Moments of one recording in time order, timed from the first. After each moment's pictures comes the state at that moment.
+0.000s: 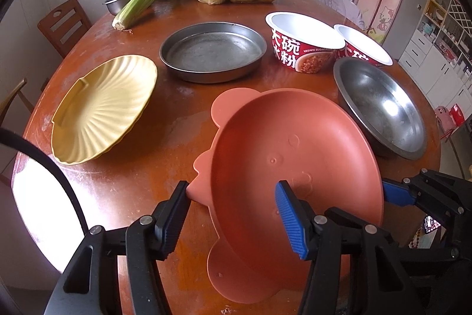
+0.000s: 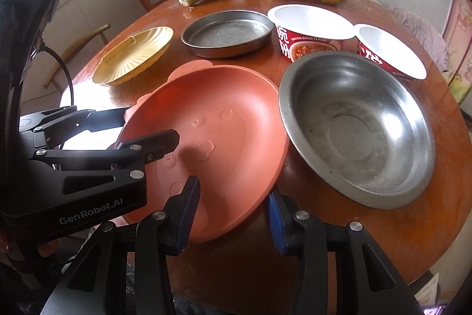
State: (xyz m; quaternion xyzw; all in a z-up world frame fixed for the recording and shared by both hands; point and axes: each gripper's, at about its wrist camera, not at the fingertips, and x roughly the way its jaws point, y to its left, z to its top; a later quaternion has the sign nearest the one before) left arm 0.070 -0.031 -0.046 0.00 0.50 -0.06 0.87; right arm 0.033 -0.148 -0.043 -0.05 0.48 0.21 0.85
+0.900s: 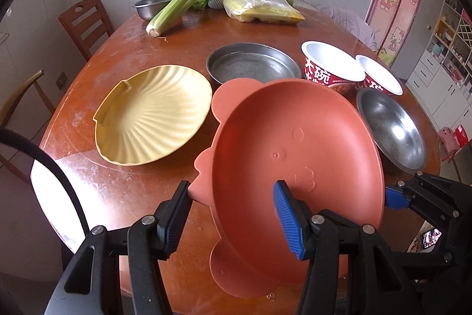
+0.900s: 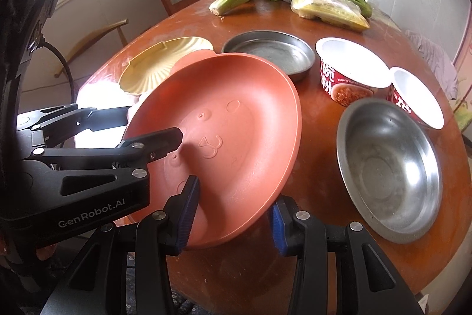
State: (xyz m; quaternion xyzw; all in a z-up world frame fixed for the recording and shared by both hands) left arm 0.057 0.014 -0.021 -0.02 0.47 -0.03 0.88; right arm 0.032 -0.102 -0.021 -0.08 0.46 0.23 0.85
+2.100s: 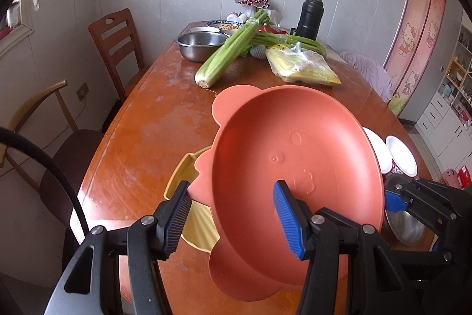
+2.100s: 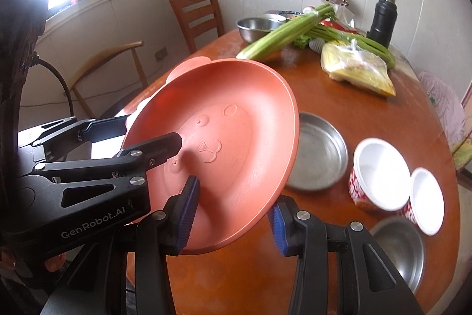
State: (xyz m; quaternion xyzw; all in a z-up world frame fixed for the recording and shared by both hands) left arm 0.106 0.107 0.047 -0.07 0.41 0.01 0.91; right arm 0.095 -0.021 0.051 -0.10 0.41 0.27 0.87
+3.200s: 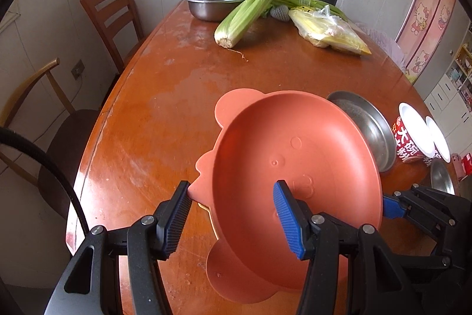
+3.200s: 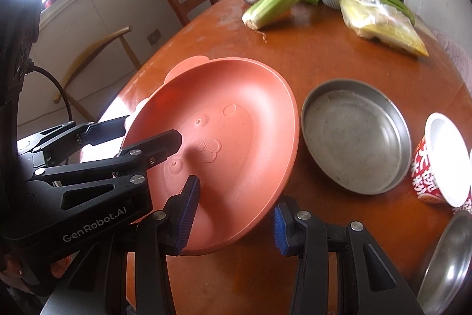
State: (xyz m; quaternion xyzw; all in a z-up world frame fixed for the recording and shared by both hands) left arm 0.149 0.152 -0.018 -0.06 0.48 0.01 0.87; right arm 0.144 0.030 -0.014 -0.05 0.49 0.26 0.83
